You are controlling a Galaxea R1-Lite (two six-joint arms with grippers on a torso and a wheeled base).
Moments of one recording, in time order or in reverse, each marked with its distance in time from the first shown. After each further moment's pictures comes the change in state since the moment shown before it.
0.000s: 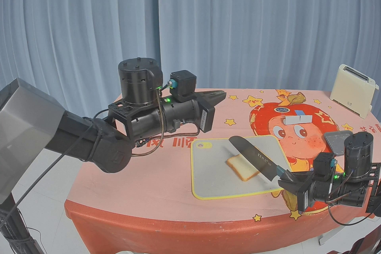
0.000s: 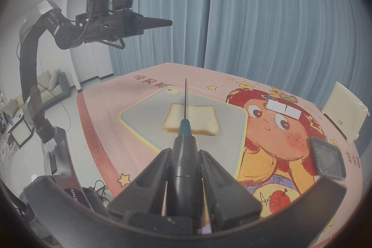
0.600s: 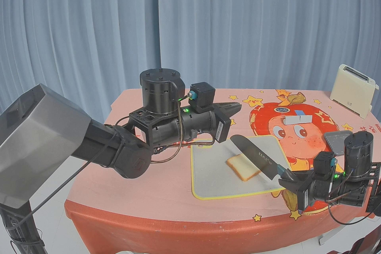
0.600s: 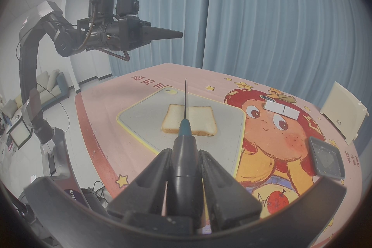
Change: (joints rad) left arm -0.044 0.089 -0.060 0.000 -0.021 0.001; right arm -0.003 0.001 -0.003 0.000 -0.010 0.000
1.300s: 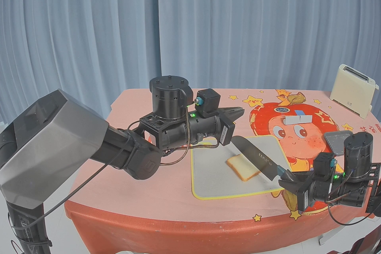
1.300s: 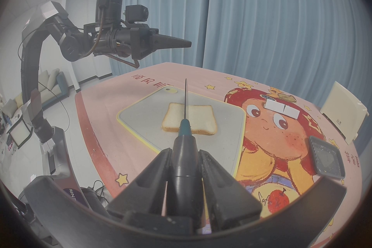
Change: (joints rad) left arm -0.005 0.076 -0.048 -0.022 -0.002 -0.001; right arm 0.002 0.001 0.005 0.000 -0.001 -0.001
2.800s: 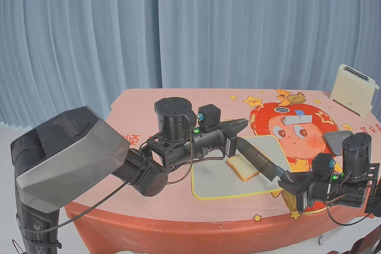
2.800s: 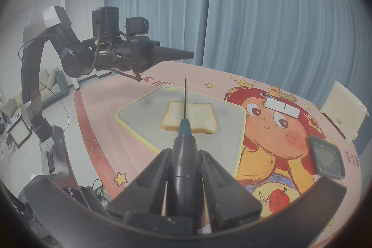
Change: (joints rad) left arm -0.023 0.086 0.083 -0.238 0.000 -0.161; right arm 0.000 0.010 0.000 0.000 -0.006 0.000
